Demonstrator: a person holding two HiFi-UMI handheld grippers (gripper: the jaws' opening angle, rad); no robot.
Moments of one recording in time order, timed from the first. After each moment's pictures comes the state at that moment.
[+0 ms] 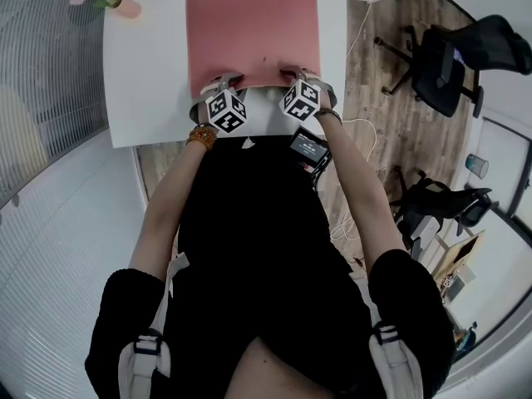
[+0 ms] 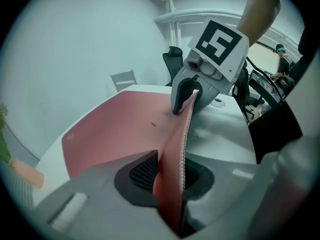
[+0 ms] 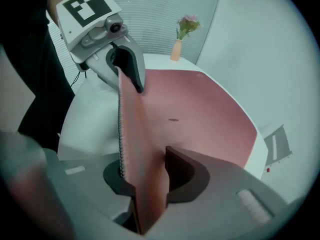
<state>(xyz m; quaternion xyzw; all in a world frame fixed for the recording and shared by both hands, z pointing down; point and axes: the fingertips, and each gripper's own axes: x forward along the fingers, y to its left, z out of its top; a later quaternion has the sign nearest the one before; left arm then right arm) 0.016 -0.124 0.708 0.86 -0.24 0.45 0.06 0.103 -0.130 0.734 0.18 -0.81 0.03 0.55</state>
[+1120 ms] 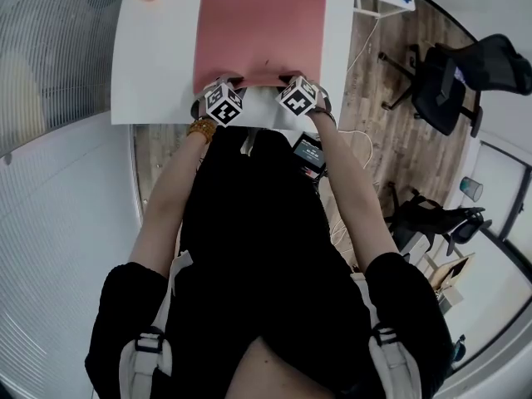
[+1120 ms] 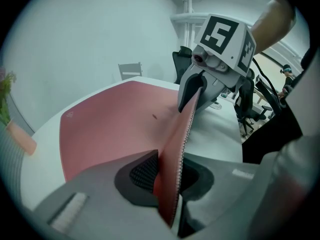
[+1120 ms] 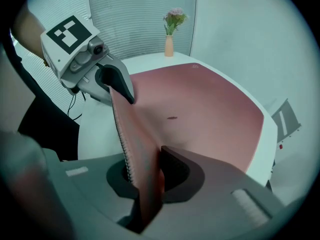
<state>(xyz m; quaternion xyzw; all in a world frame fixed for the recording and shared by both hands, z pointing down) 0.004 -0.090 0.726 0.85 -0.26 0.44 0.14 0.094 -0.100 0.735 0.19 -0.81 0.13 0.55</state>
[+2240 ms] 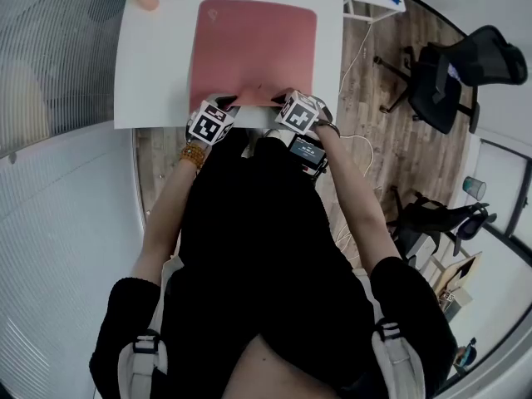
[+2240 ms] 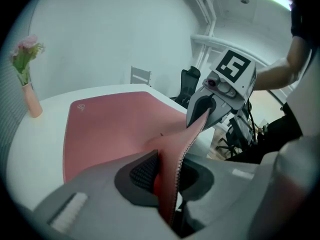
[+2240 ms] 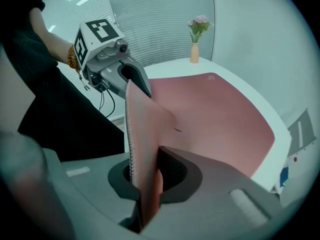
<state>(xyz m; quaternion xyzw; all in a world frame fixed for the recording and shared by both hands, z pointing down) -0.007 -0.037 0.665 0.86 -0.29 0.34 0.26 0.079 -0.025 0.683 0.08 -0.83 0.13 0.54</state>
